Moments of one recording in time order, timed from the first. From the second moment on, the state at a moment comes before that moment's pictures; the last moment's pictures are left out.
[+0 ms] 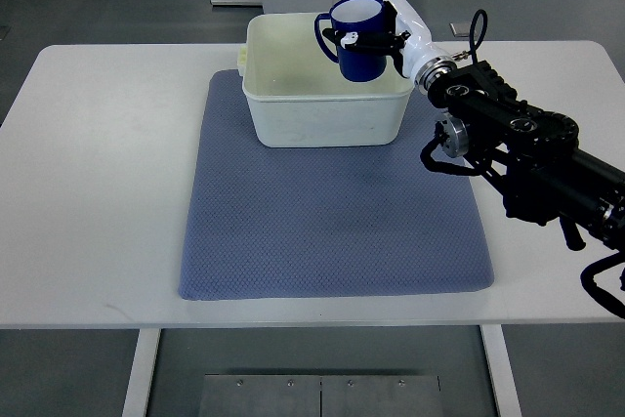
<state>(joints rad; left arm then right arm) -0.03 0.00 -0.10 -0.12 0.08 0.06 -0.04 1.17 0.00 0.25 0.57 -0.24 -0.14 0.30</state>
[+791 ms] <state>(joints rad) -0.03 0.00 -0.10 -0.12 0.09 0.06 -0.04 1.19 -0.06 0.25 0.64 -0.24 -0.13 0.28</state>
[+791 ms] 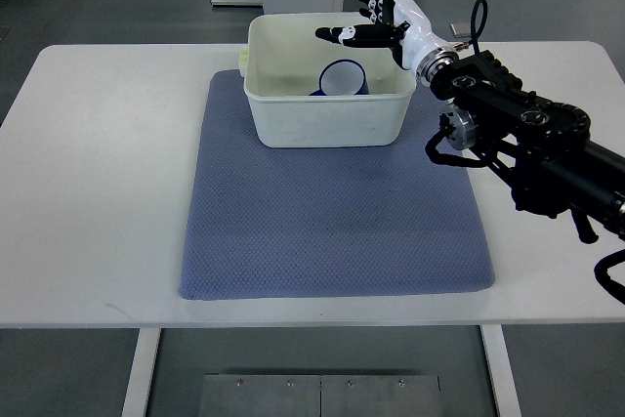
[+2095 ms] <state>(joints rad) -0.03 0.00 -0.10 -0.12 0.09 0.06 -0.04 0.84 -0.39 0.57 0.74 -0.24 -0.05 0.27</state>
